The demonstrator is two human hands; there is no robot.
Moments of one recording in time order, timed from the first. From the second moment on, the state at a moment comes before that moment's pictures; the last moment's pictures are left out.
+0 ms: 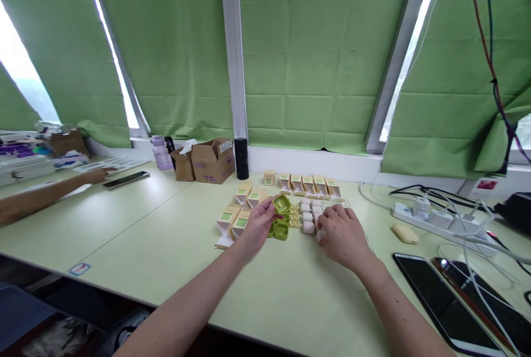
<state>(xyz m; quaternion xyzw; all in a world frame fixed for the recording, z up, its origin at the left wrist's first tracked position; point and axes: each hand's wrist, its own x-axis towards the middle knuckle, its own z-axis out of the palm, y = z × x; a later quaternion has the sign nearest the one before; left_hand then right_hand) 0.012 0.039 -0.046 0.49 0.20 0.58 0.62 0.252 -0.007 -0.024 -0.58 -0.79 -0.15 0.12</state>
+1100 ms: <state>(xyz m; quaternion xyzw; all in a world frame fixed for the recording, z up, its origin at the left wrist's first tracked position) 0.009 0.038 -0.045 0.49 0.20 0.58 0.62 0.240 0.009 -0.035 -0.27 -0.40 0.58 0.65</state>
